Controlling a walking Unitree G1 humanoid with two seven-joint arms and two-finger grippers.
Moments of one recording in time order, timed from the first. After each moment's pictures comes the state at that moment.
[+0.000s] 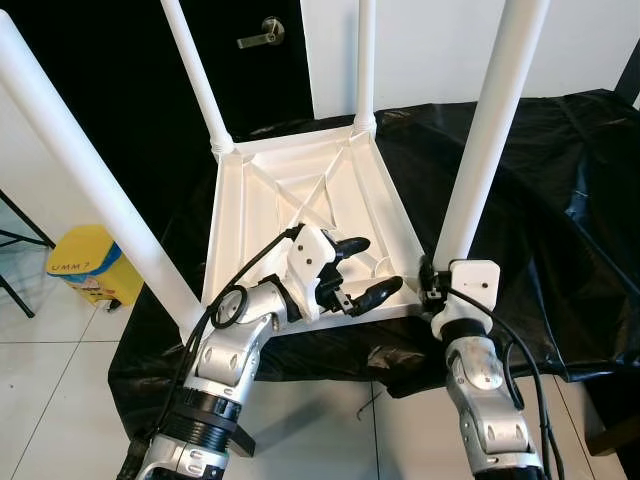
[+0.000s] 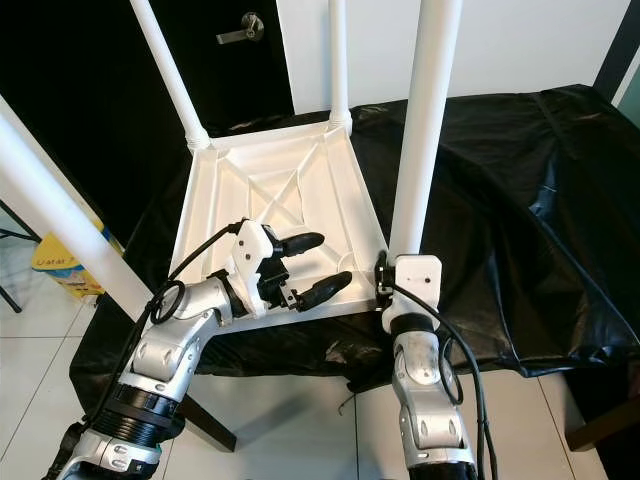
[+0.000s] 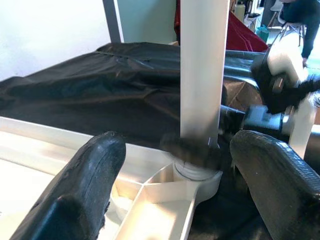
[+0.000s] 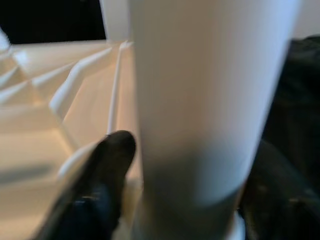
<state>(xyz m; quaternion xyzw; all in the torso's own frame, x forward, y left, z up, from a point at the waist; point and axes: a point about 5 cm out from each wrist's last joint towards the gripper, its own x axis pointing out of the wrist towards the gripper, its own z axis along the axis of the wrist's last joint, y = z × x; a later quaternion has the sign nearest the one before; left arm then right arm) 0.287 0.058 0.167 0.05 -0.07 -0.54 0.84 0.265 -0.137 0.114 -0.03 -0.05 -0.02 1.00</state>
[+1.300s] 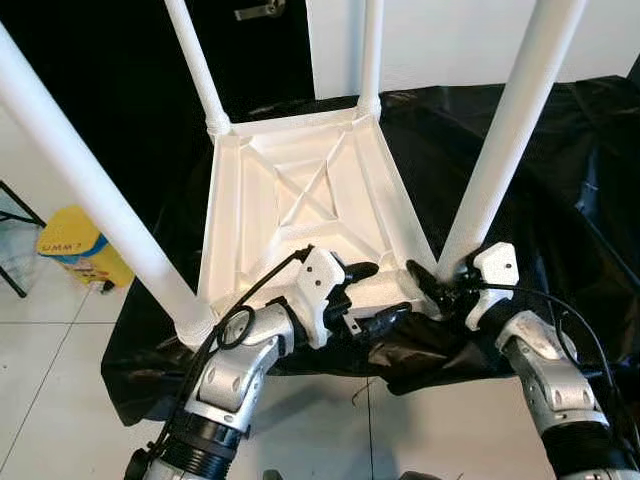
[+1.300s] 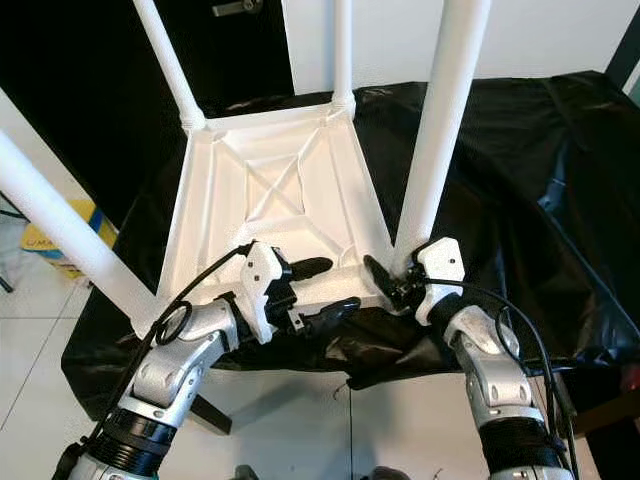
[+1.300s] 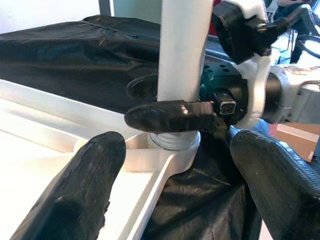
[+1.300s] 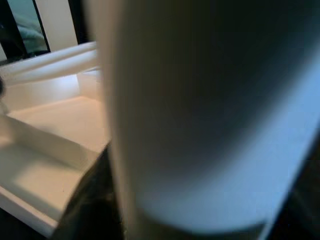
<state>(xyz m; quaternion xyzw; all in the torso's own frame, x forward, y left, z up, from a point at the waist) 0.263 0.052 0.153 0.03 -0.03 -0.56 0.82 0.292 -0.181 0.126 -0.08 -0.06 0.28 0.96</state>
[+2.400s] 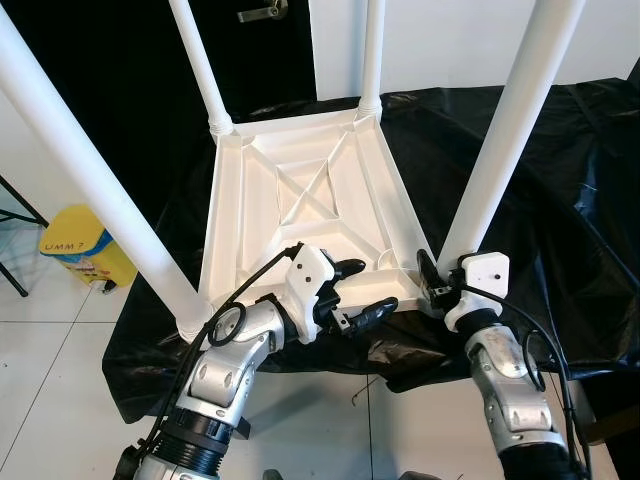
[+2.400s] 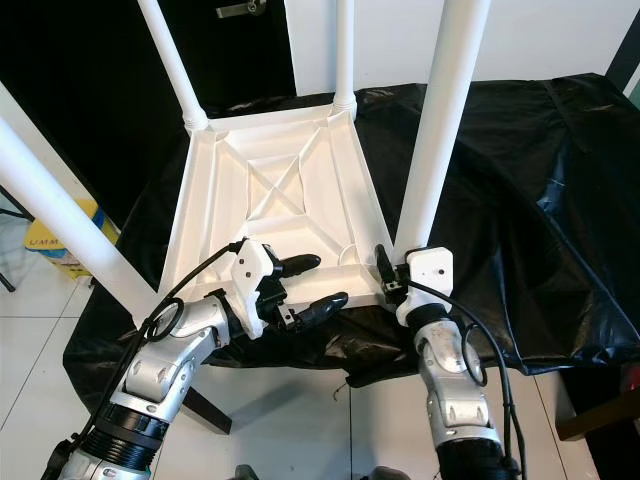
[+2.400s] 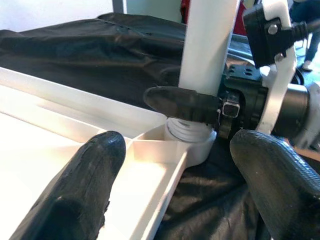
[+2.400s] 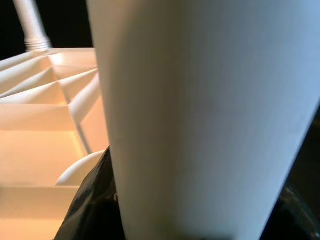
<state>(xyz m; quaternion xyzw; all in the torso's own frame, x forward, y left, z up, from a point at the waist) 0.272 0.064 0.152 0.03 -0.03 -0.54 0.84 0.279 -0.152 0.119 -0.03 -0.09 0.03 0.99</state>
